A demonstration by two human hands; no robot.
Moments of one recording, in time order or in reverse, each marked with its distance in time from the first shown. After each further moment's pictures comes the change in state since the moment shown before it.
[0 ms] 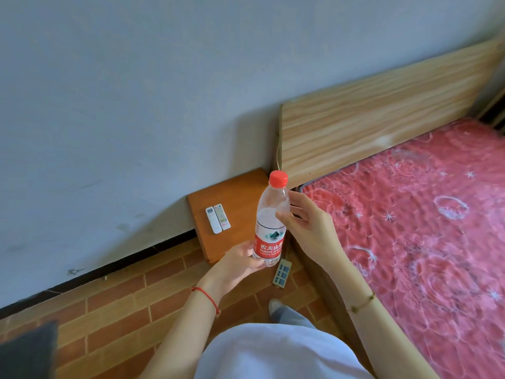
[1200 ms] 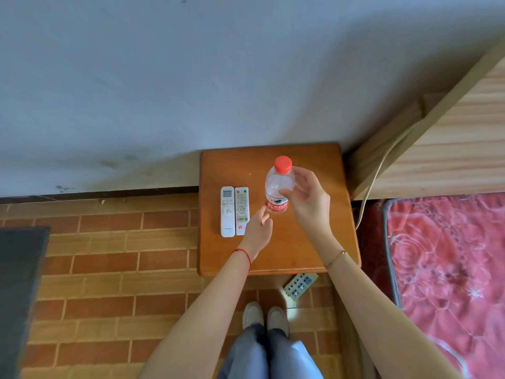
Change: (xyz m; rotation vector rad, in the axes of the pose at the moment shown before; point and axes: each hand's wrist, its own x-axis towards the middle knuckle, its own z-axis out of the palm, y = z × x) left_hand 0.380 -0.126 -0.146 -0.156 0.526 -0.268; right_hand 0.343 0.311 0.245 0.021 -0.189 0.026
